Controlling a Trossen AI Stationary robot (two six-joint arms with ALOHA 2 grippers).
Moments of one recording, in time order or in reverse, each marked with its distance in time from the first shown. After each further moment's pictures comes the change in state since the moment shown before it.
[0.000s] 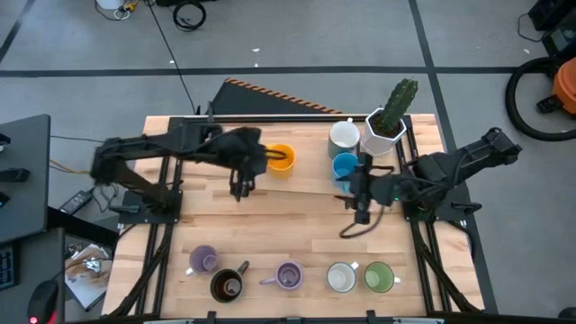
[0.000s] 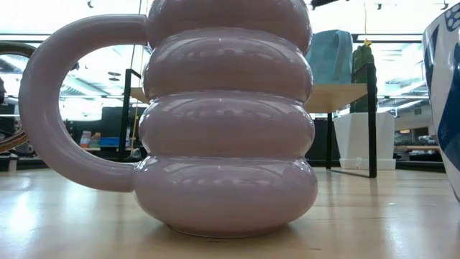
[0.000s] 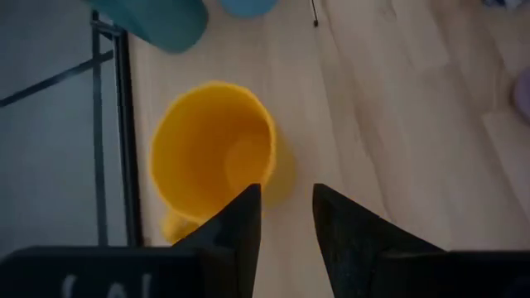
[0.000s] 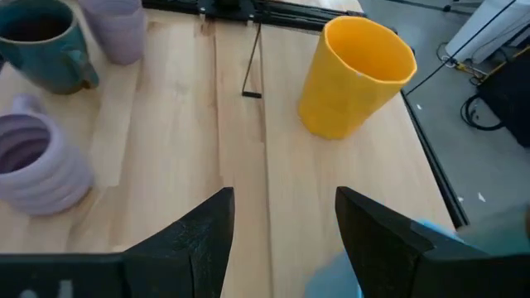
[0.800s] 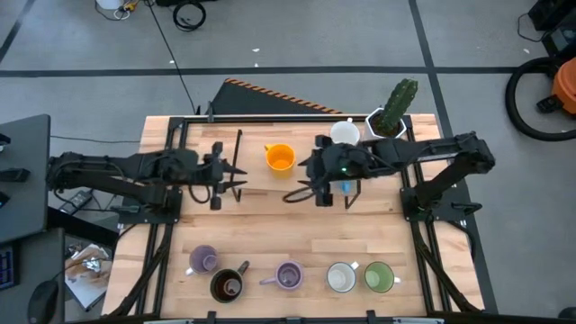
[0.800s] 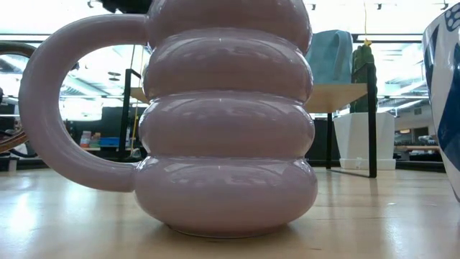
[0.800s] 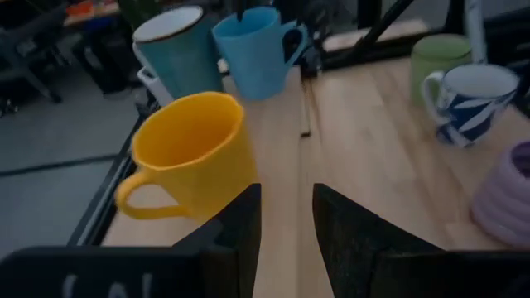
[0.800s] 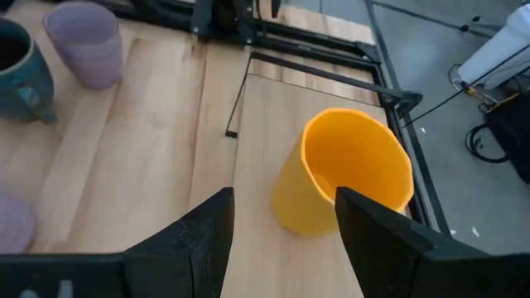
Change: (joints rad) left arm -0.083 -0.610 -0.817 0.736 -0.008 -0.201; right arm -0.258 0.332 0.338 0.052 -0.235 -0.281
